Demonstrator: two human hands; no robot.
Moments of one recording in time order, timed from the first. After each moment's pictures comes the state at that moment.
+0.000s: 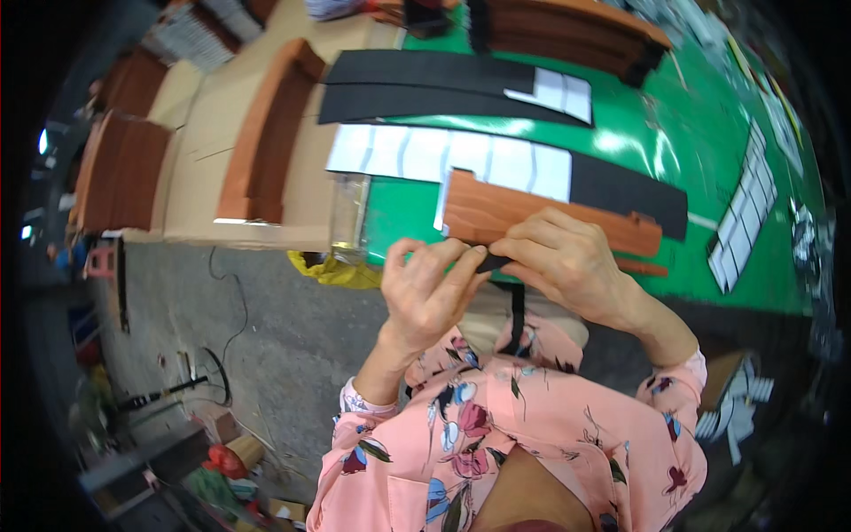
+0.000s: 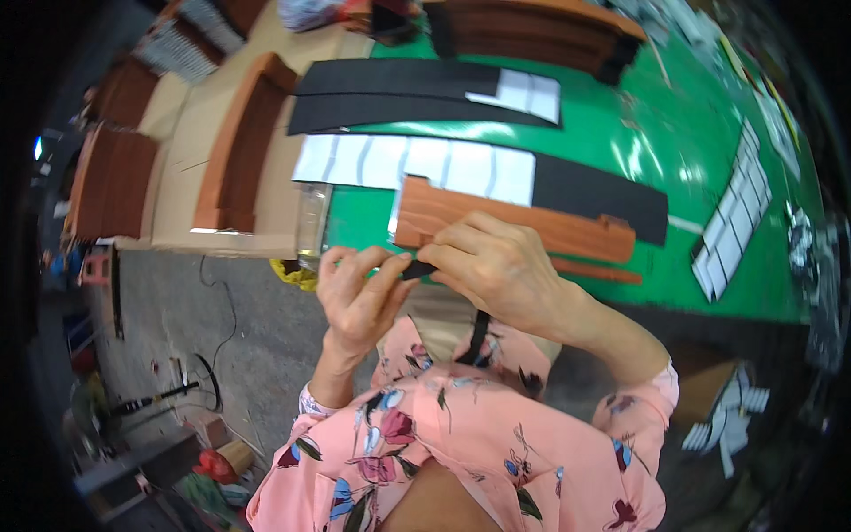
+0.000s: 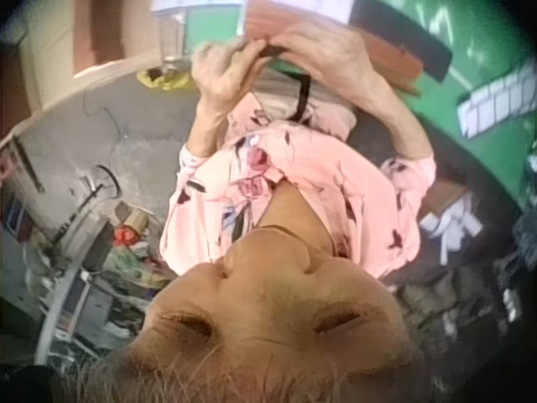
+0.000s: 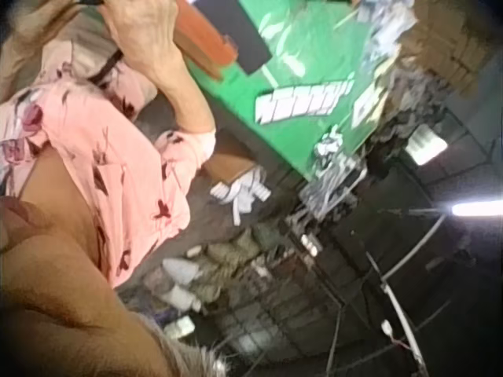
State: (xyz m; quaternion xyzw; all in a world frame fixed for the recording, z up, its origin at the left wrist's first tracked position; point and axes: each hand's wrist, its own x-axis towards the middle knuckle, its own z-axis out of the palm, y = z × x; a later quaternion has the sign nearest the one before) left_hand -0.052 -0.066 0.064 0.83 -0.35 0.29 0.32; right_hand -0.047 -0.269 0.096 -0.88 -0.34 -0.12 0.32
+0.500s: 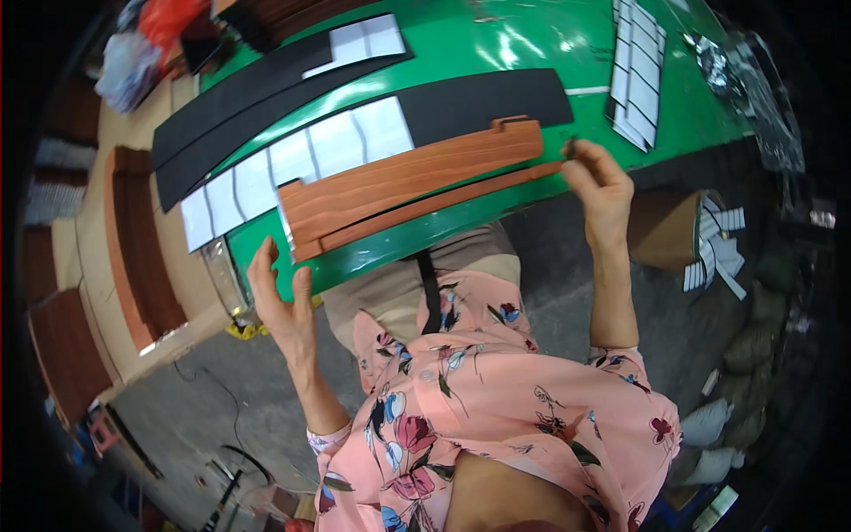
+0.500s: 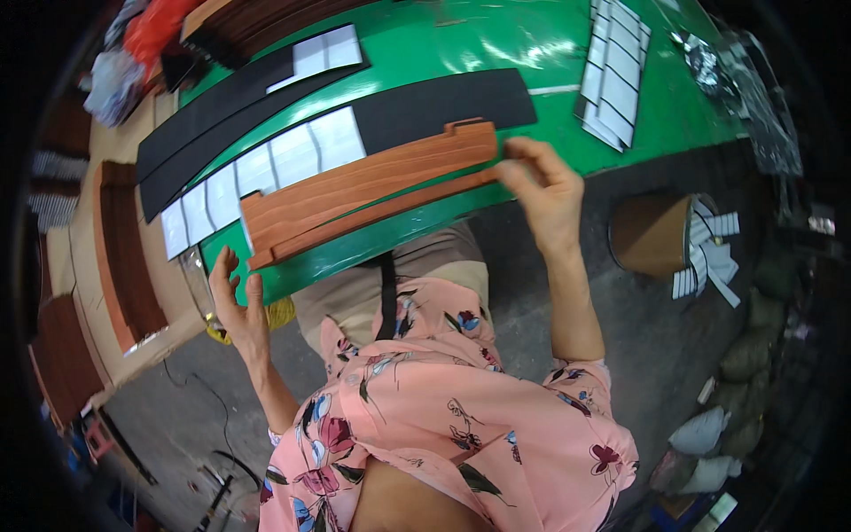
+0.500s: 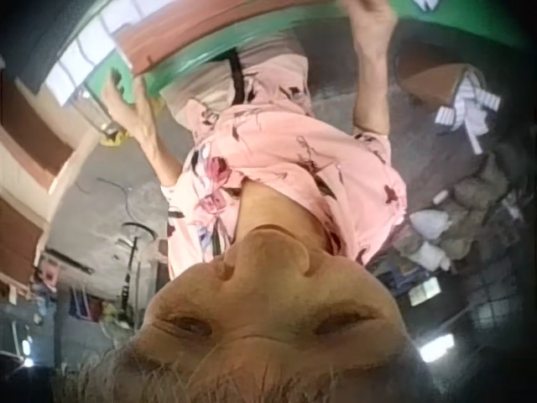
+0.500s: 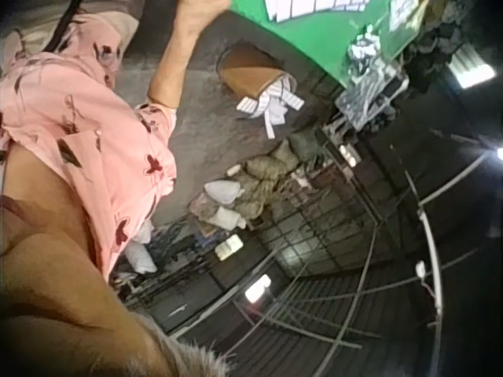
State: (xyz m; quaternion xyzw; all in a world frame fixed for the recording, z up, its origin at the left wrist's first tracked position) left_hand -0.041 -0.067 0.007 0.87 -0.18 0.05 0.45; right_hand -0.158 -0.407 0.031 -0.71 0.24 -0.27 0.60
